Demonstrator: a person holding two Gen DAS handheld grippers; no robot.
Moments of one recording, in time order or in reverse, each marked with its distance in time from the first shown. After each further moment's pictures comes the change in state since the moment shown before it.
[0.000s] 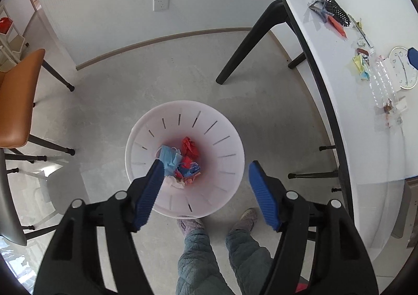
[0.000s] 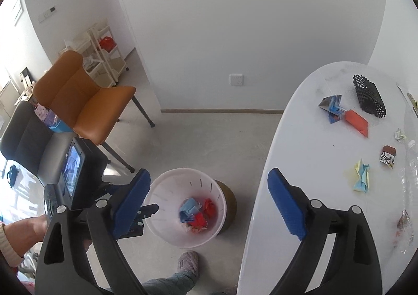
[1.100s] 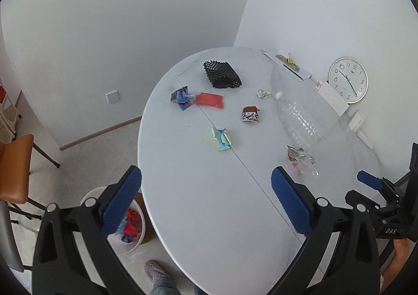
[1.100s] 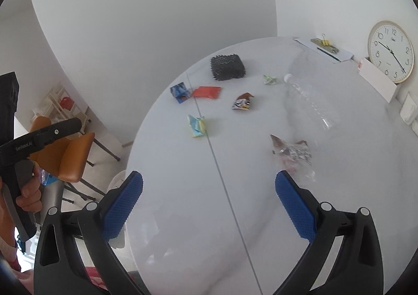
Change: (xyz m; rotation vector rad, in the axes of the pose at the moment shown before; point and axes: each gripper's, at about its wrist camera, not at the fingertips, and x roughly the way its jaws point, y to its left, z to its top) left arm -0.150 -0.303 0.020 0.178 -0.377 -0.030; right arm -0.214 -0.273 -0.157 0.352 -0.139 -0.136
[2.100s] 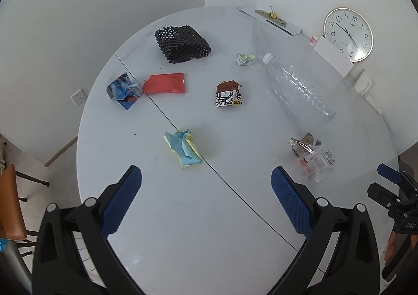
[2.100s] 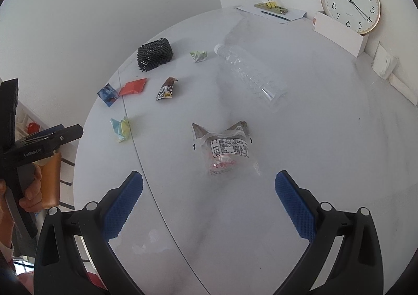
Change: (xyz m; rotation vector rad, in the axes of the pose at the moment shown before) left arm 0.157 -0.065 0.040 0.173 0.185 -0.043; right arm 0.065 -0.093 0.011 0.204 0.099 -0.154
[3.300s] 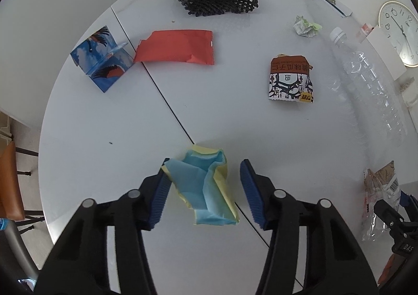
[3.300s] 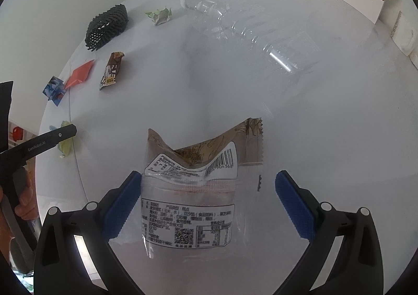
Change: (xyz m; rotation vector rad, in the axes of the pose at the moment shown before) left arm 0.138 0.024 0.029 -0.093 0.174 0.103; right arm 0.135 -0.031 0.030 0.072 0.162 -0.038
